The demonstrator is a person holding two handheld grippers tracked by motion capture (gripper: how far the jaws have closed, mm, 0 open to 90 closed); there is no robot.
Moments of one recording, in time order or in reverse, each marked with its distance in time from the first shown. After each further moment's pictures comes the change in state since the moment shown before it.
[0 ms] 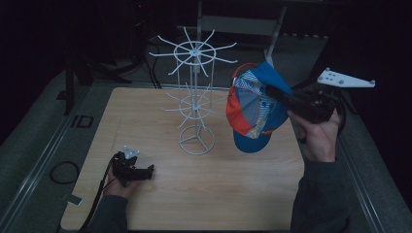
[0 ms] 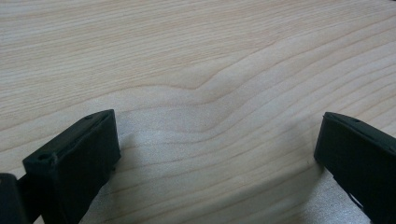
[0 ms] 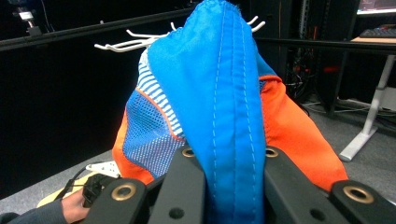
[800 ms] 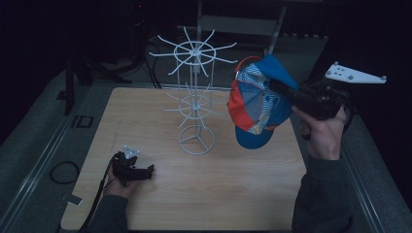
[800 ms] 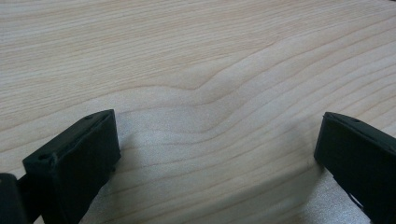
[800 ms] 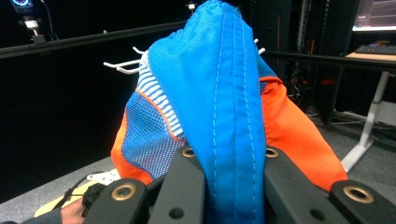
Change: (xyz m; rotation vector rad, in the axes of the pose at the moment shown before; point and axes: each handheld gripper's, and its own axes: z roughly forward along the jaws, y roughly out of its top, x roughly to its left) left arm 0.000 0.000 0.000 -0.003 0.000 -0.003; right arm 0.005 0.015 -0.008 -0.036 0.000 -0.024
